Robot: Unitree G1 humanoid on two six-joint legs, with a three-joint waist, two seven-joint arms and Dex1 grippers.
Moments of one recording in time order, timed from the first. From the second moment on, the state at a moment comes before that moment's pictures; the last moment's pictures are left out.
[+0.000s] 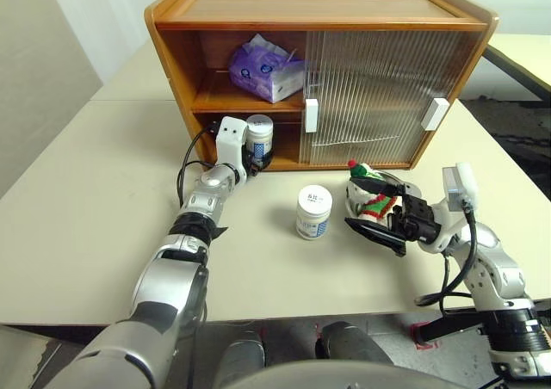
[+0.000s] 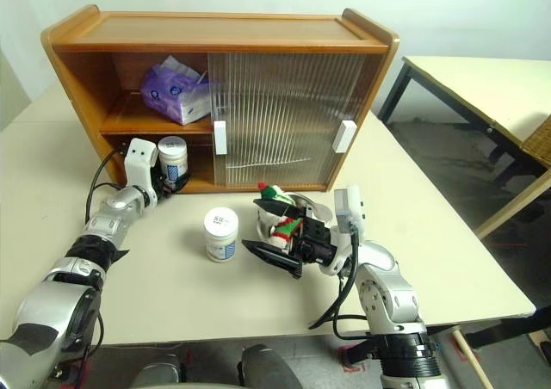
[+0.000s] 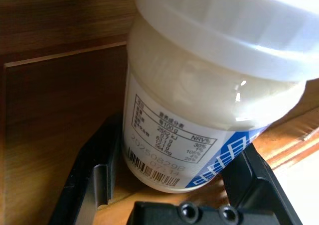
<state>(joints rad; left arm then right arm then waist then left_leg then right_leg) -0.73 0.25 0.00 0.95 -0.07 0.00 -0.38 -0.08 -0.43 -0.03 -0.09 0.64 0.13 1.23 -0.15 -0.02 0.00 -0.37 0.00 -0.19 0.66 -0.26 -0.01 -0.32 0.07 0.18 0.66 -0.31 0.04</state>
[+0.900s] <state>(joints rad) -0.86 0.22 0.06 1.18 -0.07 -0.06 -0.34 -0.09 -0.44 -0.06 -0.11 0.64 0.13 1.22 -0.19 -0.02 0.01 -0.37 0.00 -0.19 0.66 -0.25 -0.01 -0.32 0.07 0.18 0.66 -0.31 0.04</state>
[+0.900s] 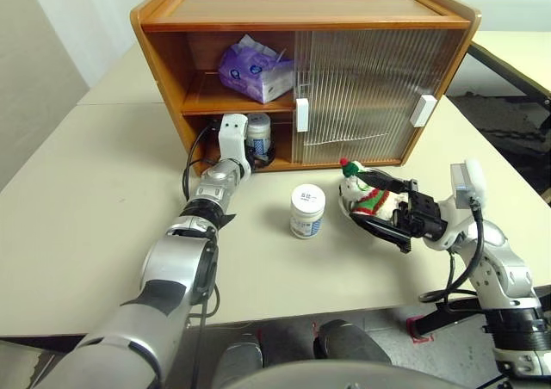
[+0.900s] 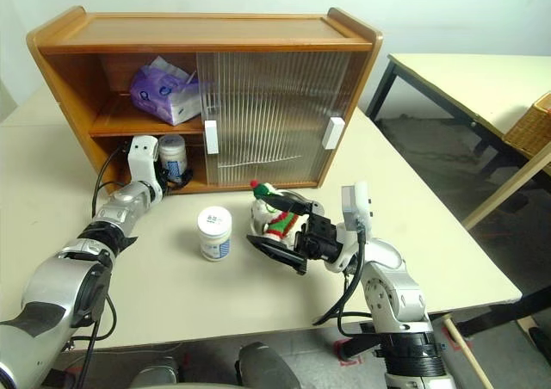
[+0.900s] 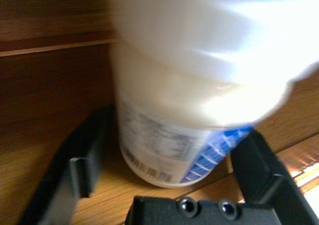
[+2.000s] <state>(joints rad) -0.56 0.32 0.09 0.66 -0.08 0.11 -0.35 -0.10 -0.44 -0.04 -0.08 0.64 0.13 1.25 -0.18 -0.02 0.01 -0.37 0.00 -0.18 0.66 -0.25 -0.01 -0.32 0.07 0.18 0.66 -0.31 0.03</state>
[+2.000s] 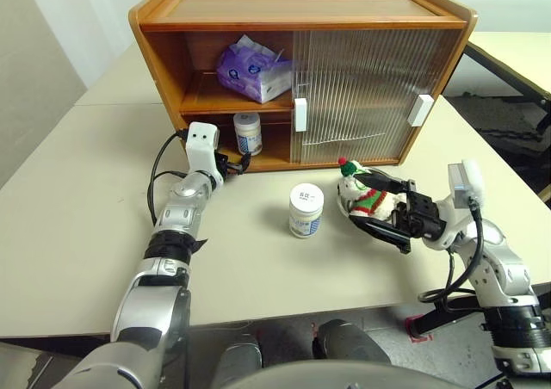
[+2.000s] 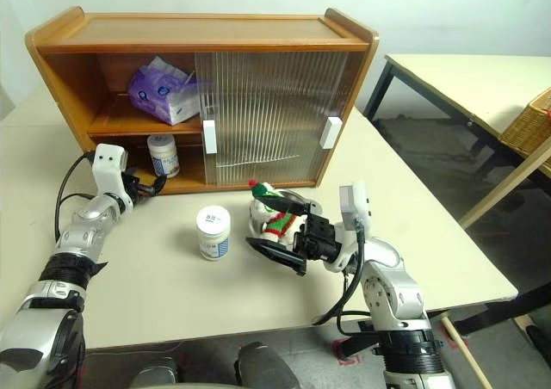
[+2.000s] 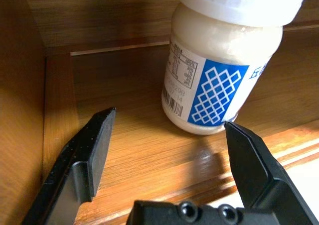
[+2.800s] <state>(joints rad) -0.60 0.31 0.08 0.67 -0.03 0.05 -0.25 -0.11 -0.43 -0.03 -0.06 0.62 0.12 1.25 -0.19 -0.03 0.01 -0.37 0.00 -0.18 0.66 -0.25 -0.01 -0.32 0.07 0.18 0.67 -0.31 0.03</state>
